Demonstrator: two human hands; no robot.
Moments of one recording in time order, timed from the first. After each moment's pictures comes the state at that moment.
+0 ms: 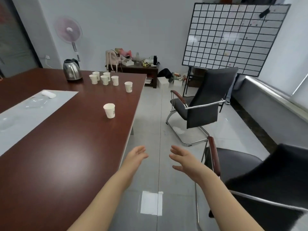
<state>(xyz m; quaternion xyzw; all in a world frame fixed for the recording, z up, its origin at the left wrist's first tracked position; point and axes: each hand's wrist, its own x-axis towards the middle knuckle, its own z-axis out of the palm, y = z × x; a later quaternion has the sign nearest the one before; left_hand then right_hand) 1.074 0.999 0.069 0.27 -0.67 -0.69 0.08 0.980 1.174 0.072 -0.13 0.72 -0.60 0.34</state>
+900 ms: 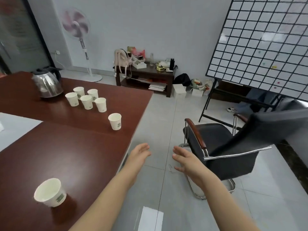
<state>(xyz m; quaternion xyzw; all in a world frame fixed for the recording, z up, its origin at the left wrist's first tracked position) 0.522 0.787 0.083 0.33 -0.62 -0.70 0.13 0.406 0.937 0.070 -0.16 0.70 -0.58 0.37</state>
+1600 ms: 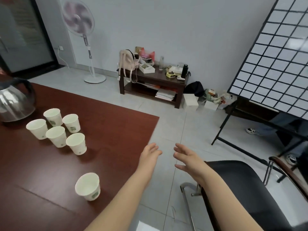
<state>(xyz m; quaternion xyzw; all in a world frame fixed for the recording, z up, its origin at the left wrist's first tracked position) 0.185 0.581 0.075 0.36 -0.55 -0.73 0.18 0.078 0.693 0.074 -0.18 0.70 -0.57 0.39</state>
